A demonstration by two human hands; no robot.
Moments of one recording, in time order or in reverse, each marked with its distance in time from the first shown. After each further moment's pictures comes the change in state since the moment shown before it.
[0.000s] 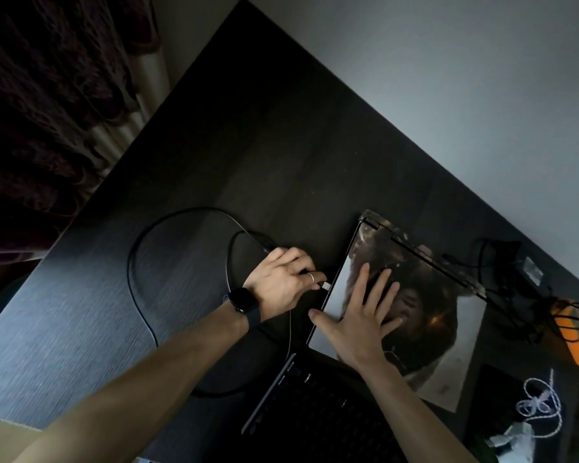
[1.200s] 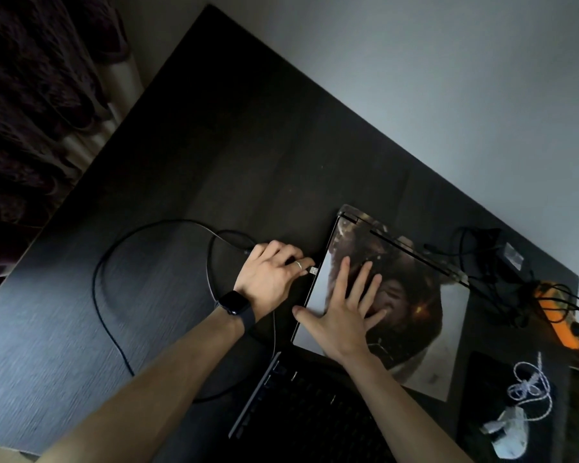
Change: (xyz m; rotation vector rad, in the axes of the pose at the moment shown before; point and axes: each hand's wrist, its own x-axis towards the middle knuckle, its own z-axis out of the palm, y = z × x) left_hand 0.013 0.013 0.006 0.051 0.037 -0.177; right_hand 0.000 -0.001 -0.001 0.015 0.003 0.013
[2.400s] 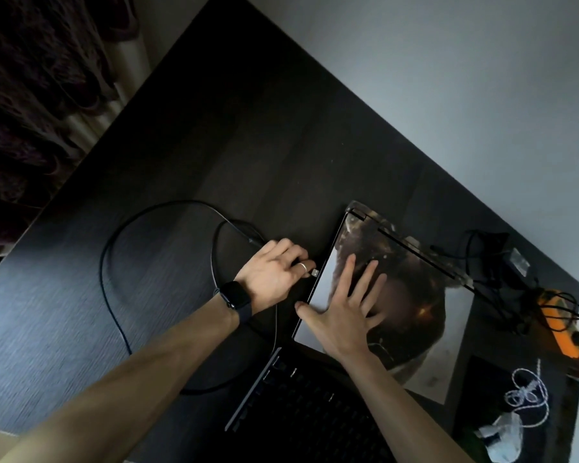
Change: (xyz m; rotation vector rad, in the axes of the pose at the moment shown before) left_hand -0.002 -0.010 0.003 0.017 -0.010 0.224; right_hand 0.002 -0.004 0.005 -0.044 0.032 0.017
